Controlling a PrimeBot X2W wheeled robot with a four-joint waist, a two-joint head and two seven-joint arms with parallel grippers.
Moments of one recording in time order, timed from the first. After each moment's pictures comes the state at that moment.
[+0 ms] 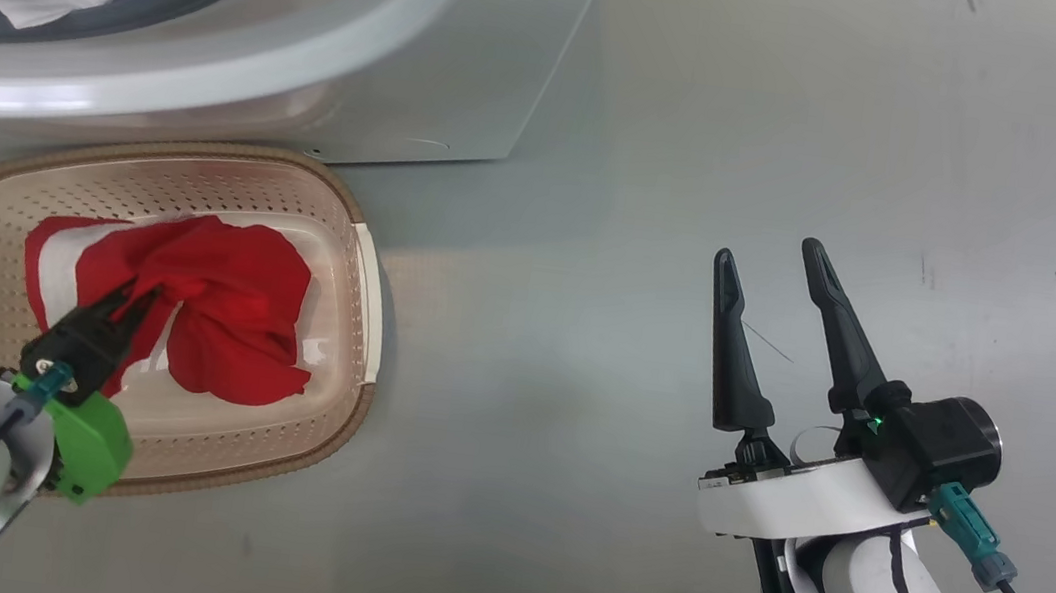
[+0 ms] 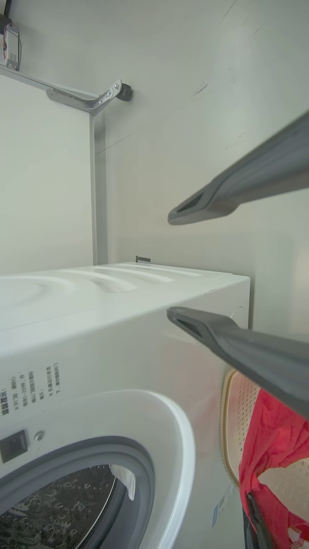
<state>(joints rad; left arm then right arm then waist) -0.44 0.44 -0.50 0.54 -0.13 -0.13 -0.23 -0.17 -0.05 0.38 -0.02 0.30 -0.10 -0.25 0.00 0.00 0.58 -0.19</state>
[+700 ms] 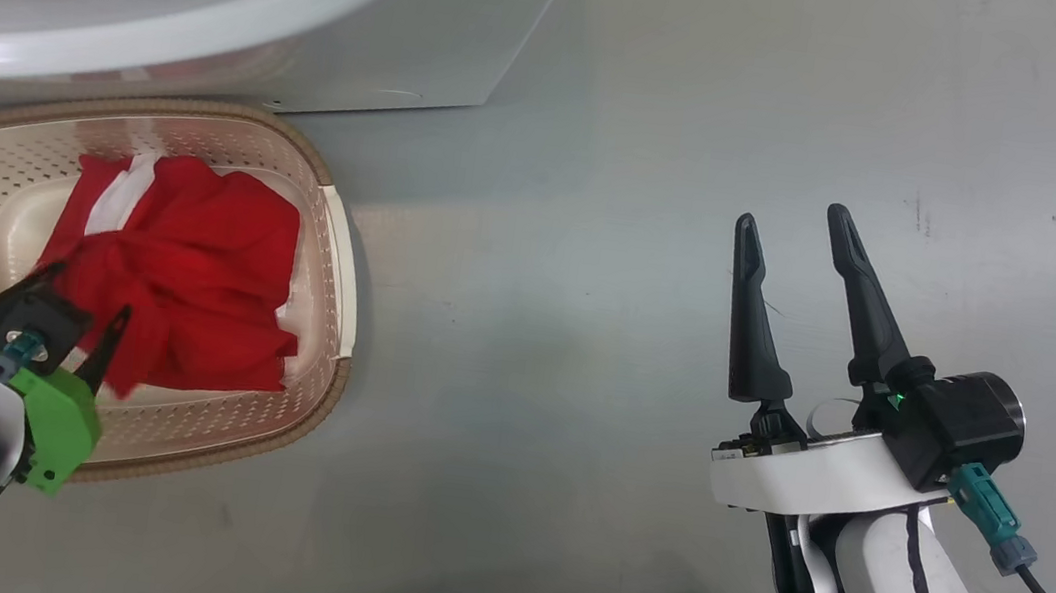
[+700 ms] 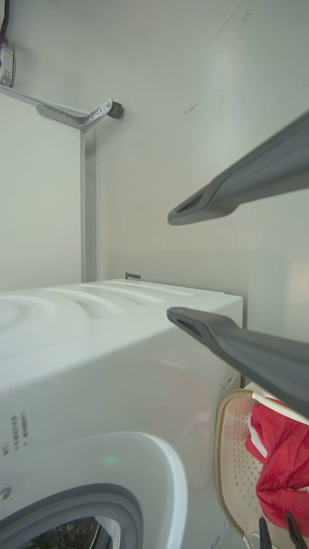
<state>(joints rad) -0.56 0.42 -0.52 0.82 -0.16 -0.13 -0.22 -0.22 -0.05 0.37 -0.04 0.29 -0.12 -0.25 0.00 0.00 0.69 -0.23</state>
